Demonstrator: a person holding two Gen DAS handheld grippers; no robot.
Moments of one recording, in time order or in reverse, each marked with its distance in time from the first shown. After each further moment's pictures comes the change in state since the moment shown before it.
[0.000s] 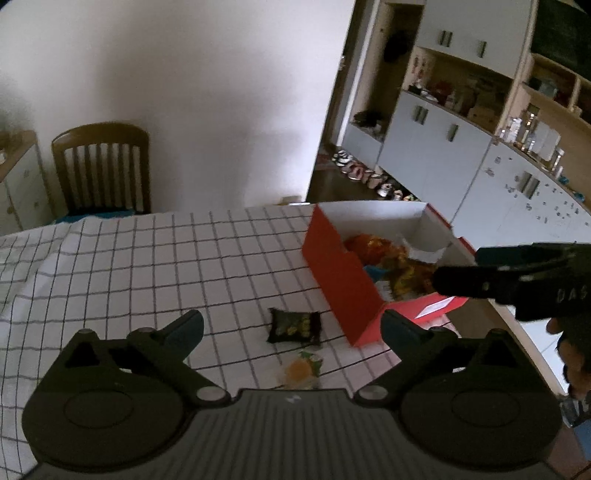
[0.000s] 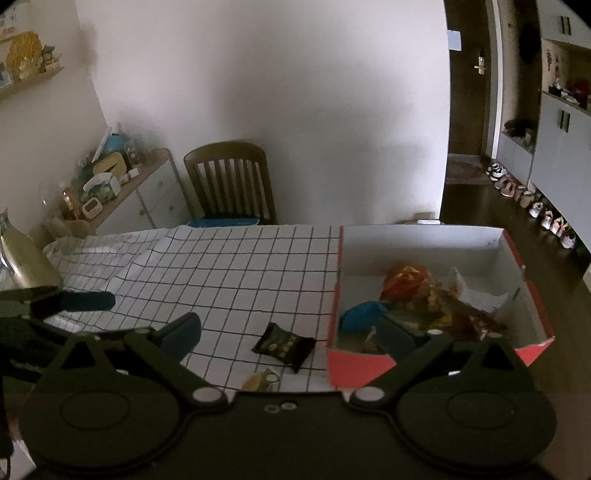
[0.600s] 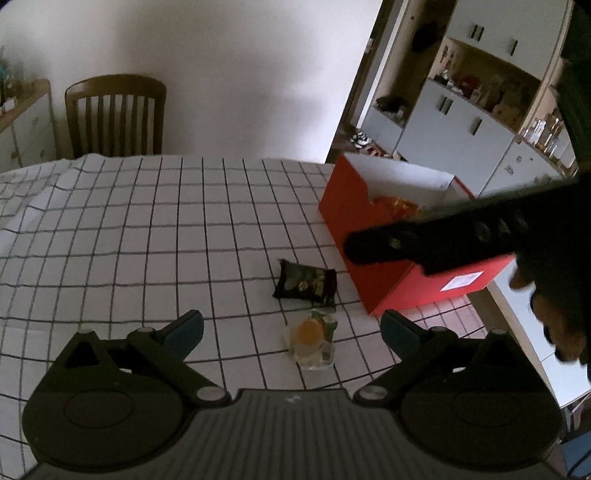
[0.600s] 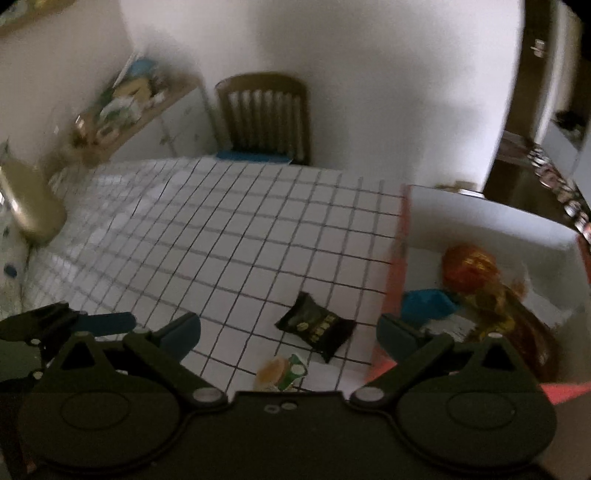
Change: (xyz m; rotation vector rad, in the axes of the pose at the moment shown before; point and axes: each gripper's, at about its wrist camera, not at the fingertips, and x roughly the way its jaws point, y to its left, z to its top) left arm 0.049 0.008 -0.046 -0.097 0.074 0.019; right arm 0.093 0.035 0.009 -0.151 0.225 0.073
